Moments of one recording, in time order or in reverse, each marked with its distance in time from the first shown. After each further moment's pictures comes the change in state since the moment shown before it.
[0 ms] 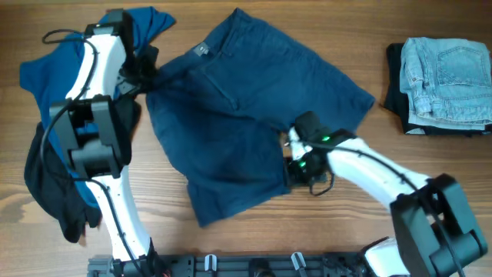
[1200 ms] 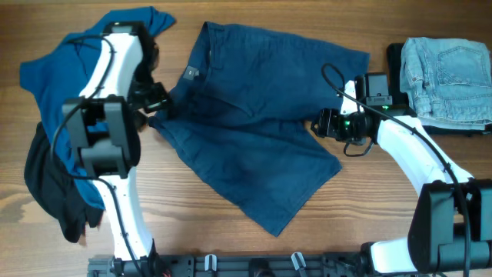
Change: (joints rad) left arm -0.072 0.000 0.000 -0.433 -0.068 0.020; right arm -0.373 0.000 0.150 0.071 0.043 -0.137
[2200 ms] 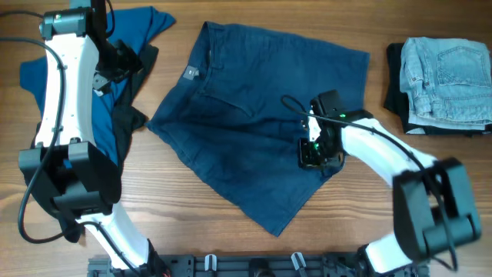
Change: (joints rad) left arm 0.080 -0.329 -0.005 0.274 -0.014 -0.068; right arm 0.235 0.103 -0.032 -0.145 0.045 0.081
